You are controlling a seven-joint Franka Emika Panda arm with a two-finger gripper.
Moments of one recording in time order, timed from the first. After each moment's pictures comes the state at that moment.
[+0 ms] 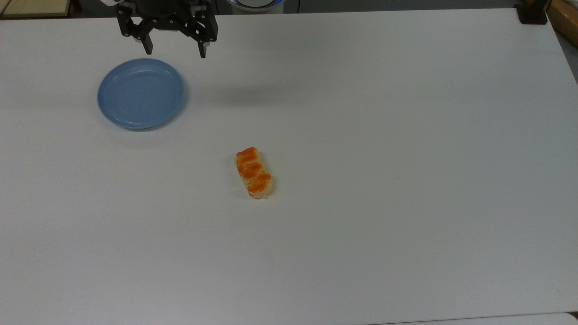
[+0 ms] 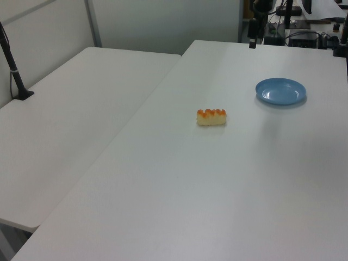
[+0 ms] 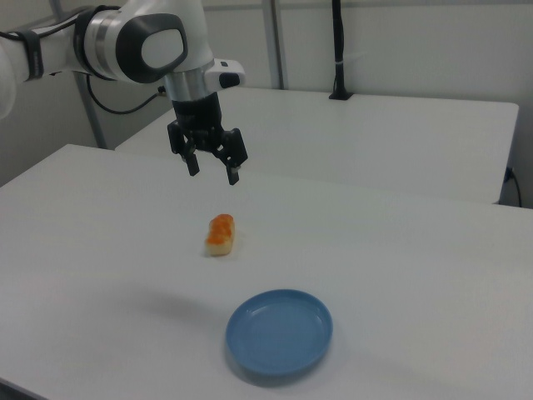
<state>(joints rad) -0.01 0.07 -0.13 -1.65 -0.02 1.76 -0.11</state>
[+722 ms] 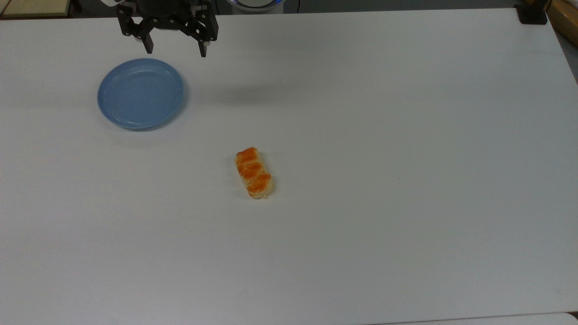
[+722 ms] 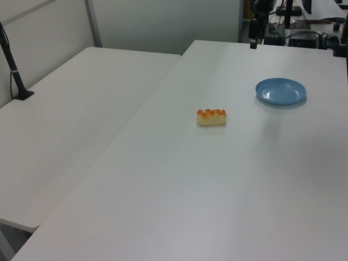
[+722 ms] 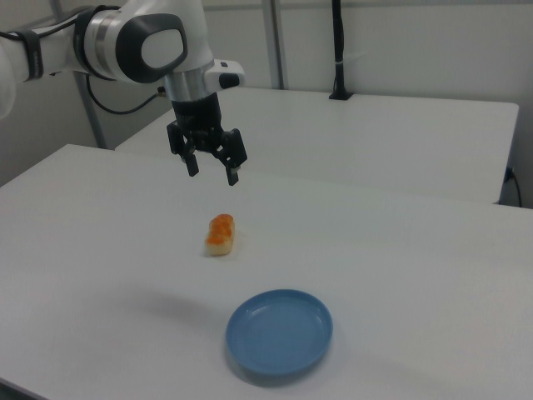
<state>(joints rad) -0.01 0.07 -0.13 -1.65 -0.02 1.75 -0.11</state>
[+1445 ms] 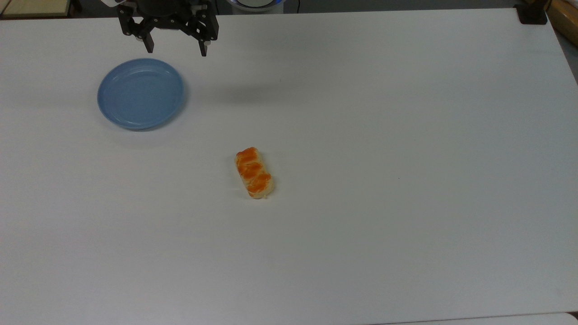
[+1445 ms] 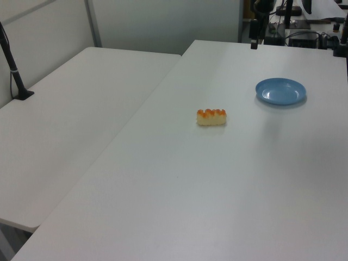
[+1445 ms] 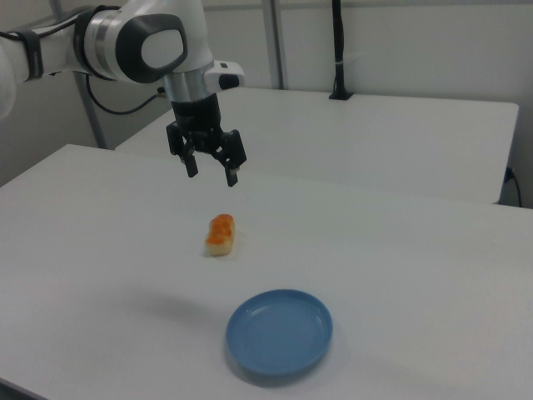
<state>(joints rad) -0.01 0.07 -0.13 -1.65 -0.02 1.74 -0.11</state>
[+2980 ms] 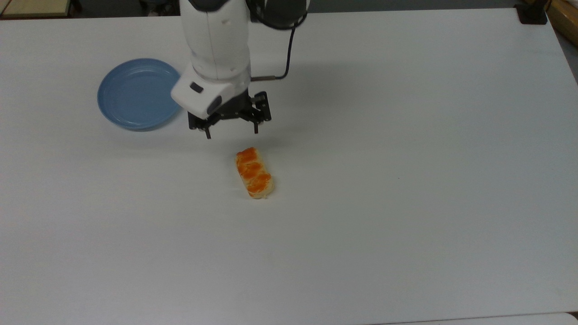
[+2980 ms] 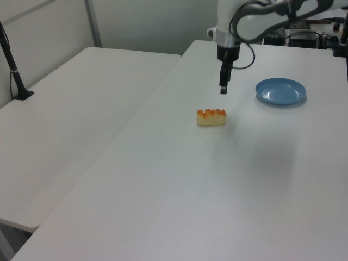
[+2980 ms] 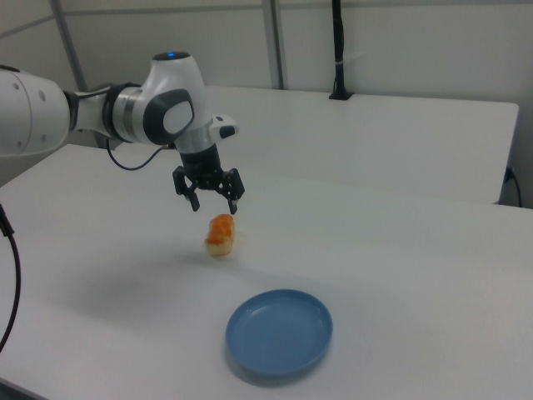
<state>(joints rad) 0.22 0.35 -0.23 -1.65 0.04 2.05 -0.20</state>
